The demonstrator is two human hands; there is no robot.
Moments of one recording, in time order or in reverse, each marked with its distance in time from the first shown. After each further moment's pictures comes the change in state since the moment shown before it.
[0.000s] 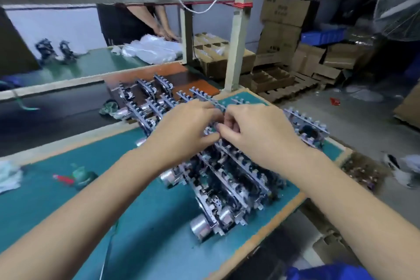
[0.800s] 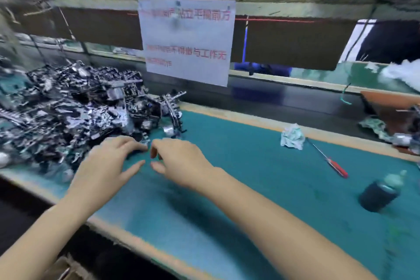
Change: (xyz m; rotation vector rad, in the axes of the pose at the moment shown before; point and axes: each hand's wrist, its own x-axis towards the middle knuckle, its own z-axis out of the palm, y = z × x) left_hand -0.530 -0.014 -0.204 0.559 0.156 -1.291; right_hand -0.053 -0.530 0.103 0.591 -0.389 -1.152
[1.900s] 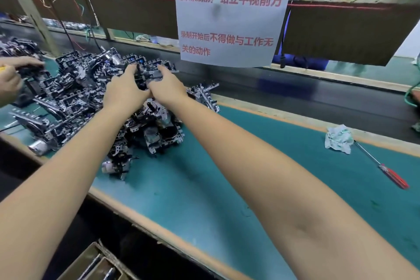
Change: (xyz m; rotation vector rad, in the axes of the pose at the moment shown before) left_hand 0.121 -0.099 -0.019 -0.102 0.078 -0.571; right_hand 0.177 -0.039 0.001 0.672 0.152 0.421
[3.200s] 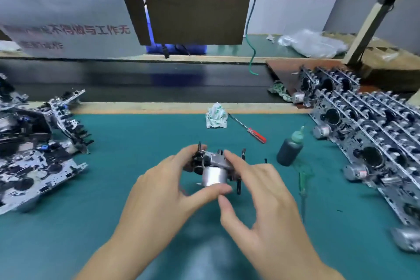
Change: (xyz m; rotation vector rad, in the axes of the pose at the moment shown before) left_hand -0.236 0.173 0.064 -0.442 -0.582 0.596; right_hand -0.319 0.131 -0.180 -0.545 0.641 -0.155
